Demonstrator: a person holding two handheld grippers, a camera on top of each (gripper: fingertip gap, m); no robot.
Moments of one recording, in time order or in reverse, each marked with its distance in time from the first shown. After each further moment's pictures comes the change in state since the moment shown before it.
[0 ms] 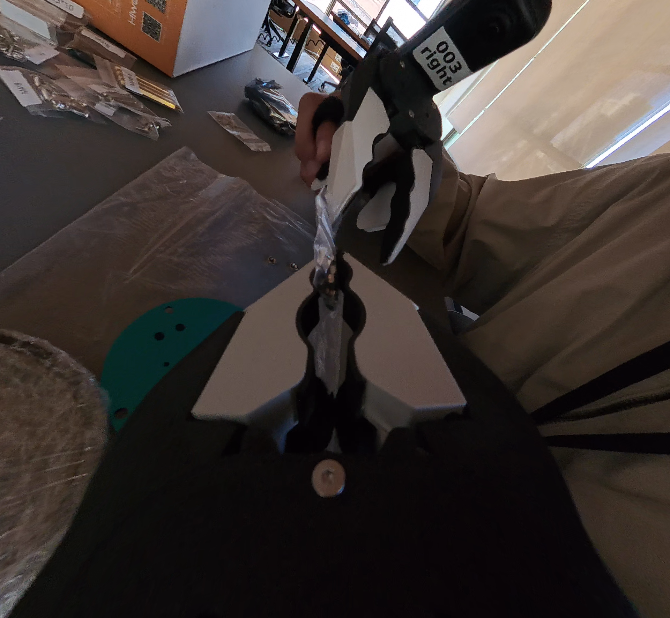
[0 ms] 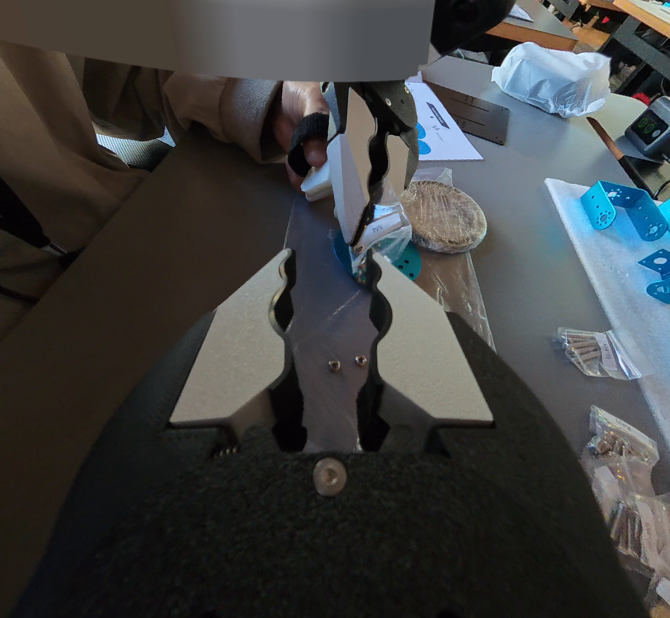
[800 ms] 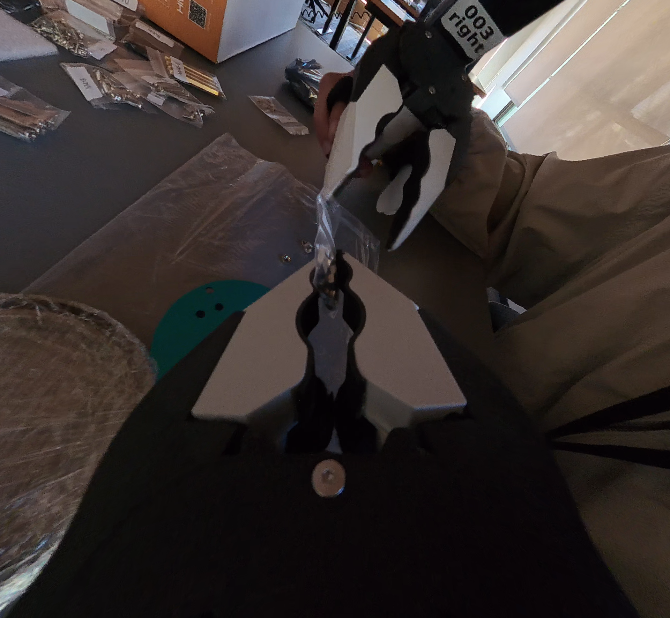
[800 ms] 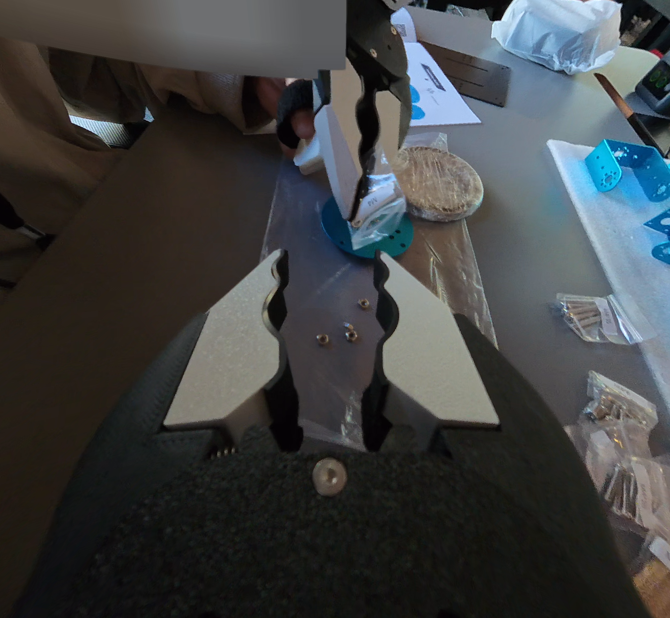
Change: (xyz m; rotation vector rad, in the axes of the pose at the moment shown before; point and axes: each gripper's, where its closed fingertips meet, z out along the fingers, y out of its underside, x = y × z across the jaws) left arm -0.017 0.006 -0.005 -0.054 -0.129 0.044; right arm 0.010 0.019 -0.002 -0.062 0.011 0.038
